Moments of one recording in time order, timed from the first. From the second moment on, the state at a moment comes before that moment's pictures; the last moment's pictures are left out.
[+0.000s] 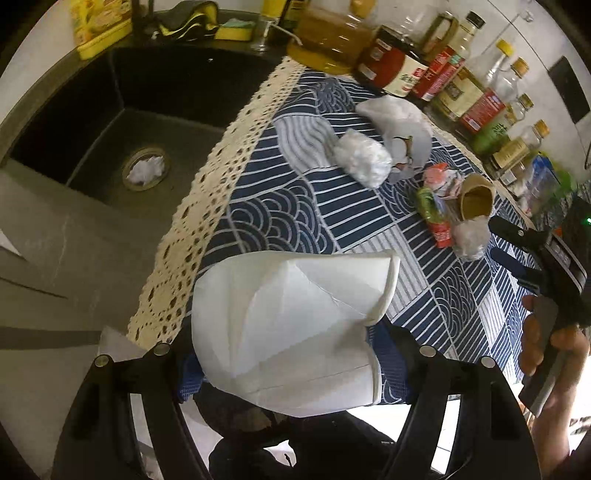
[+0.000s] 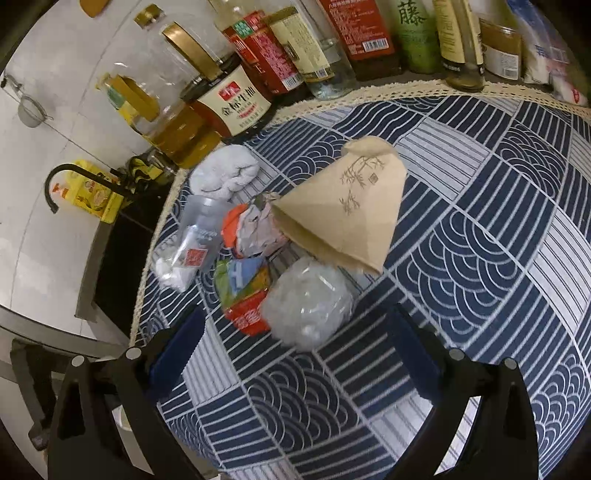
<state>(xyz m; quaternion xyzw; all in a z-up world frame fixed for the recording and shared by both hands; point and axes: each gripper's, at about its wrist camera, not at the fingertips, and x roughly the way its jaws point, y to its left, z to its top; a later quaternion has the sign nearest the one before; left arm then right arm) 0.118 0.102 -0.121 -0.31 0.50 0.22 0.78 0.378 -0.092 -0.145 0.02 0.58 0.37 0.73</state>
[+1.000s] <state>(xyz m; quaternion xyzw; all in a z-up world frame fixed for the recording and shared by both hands) 0.104 0.099 -0.110 -0.32 0.48 0.20 0.79 0.352 -0.099 -0.128 0.00 0.57 0.35 0.75</state>
